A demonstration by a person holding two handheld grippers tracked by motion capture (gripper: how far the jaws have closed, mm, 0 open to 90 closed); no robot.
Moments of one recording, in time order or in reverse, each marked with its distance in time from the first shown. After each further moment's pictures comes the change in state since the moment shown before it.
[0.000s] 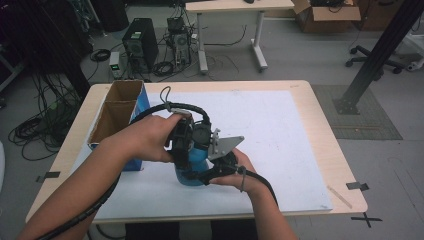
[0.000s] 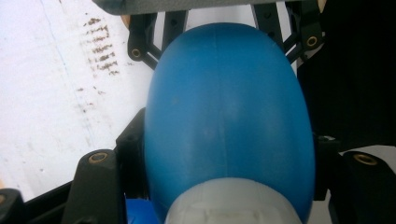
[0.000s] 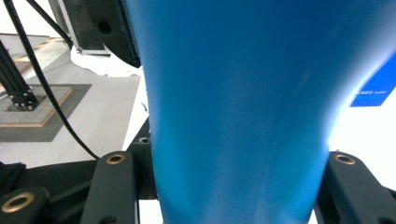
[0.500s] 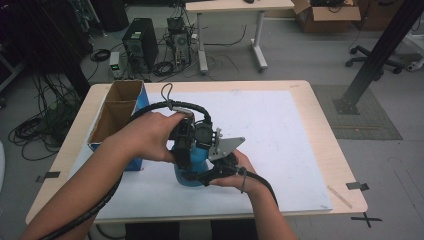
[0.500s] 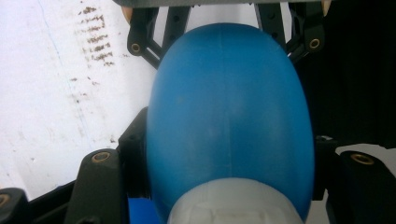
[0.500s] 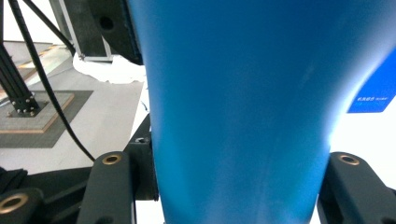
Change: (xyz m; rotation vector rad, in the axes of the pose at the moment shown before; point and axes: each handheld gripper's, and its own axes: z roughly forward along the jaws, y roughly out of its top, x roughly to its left) left arm 0.001 0.005 -0.005 0.032 -0.024 -0.045; right arm 0.002 -0.001 0.000 -0.039 0.002 0.004
